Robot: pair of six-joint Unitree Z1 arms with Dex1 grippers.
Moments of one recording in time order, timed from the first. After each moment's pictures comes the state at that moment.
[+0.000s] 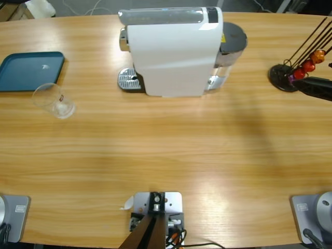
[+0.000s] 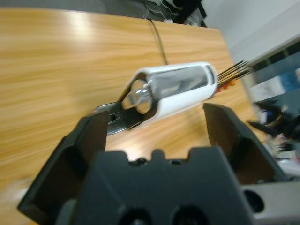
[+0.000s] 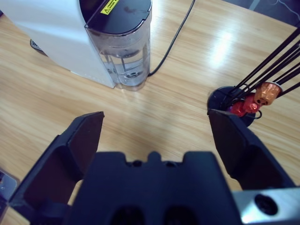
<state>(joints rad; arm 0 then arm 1) -0.52 1.36 -1.22 0.41 -0.25 -0.53 0.66 0.95 -0.73 0.46 -0.20 0.16</state>
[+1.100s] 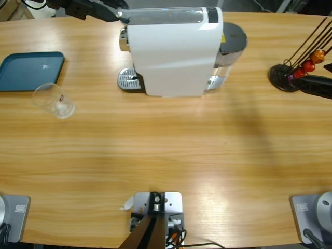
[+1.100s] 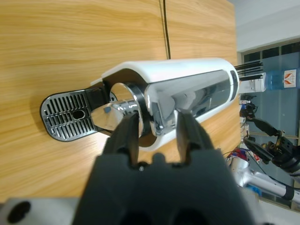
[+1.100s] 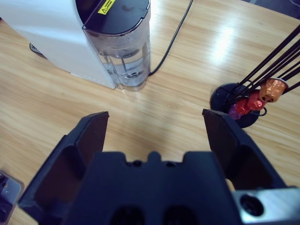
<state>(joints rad) -0.54 1.73 -1.39 0.41 -0.39 -0.70 0.66 0.97 -0.73 0.45 -0.20 0.19</state>
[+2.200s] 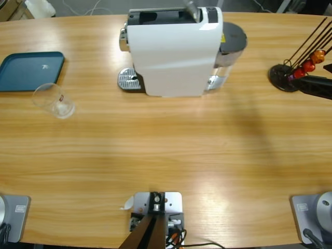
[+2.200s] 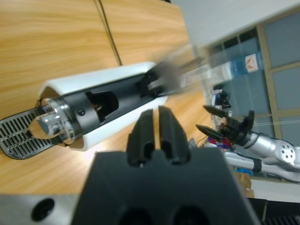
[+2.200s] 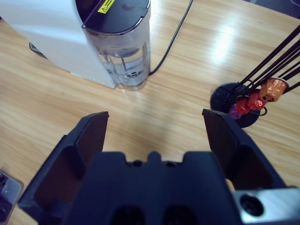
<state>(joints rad) -0.58 1.66 -1.50 0.40 -0.47 -0.69 0.66 0.97 -0.73 0.45 -0.20 0.19</state>
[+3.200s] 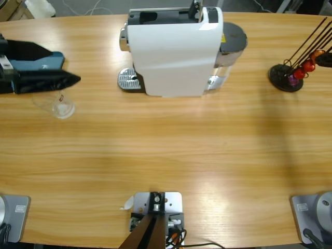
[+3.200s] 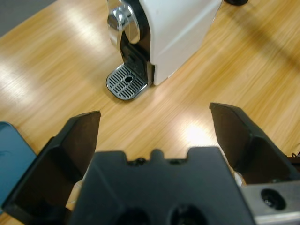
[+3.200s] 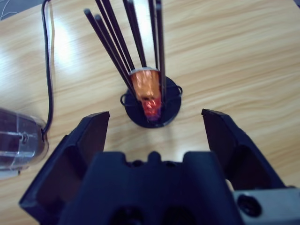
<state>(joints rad) -0.80 1.21 -0.90 0.35 0.00 -0.07 0.23 1.24 -0.63 0.17 -0.32 0.40</state>
